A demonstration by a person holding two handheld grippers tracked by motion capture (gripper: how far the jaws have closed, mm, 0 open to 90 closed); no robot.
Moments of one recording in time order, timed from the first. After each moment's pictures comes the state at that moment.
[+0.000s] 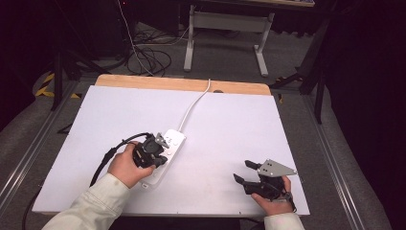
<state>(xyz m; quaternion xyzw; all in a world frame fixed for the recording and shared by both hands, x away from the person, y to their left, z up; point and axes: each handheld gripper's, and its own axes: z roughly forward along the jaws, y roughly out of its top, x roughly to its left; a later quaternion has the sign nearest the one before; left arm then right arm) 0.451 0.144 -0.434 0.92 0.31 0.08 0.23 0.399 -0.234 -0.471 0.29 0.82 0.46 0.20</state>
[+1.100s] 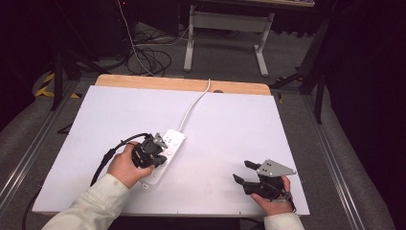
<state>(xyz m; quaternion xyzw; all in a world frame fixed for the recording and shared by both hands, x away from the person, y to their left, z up) 0.452 0.148 -0.439 0.92 0.31 0.09 0.24 0.399 -0.233 -0.472 0.29 0.82 0.46 0.20</state>
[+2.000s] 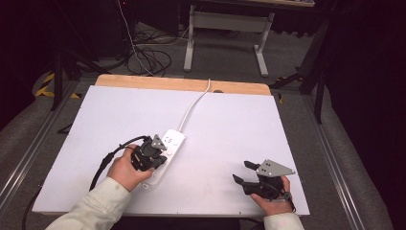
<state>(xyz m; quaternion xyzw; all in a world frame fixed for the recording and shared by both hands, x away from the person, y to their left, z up) 0.444 0.149 -0.444 0.91 0.32 0.11 0.26 0.399 -0.232 -0.472 0.29 0.82 0.45 0.20</state>
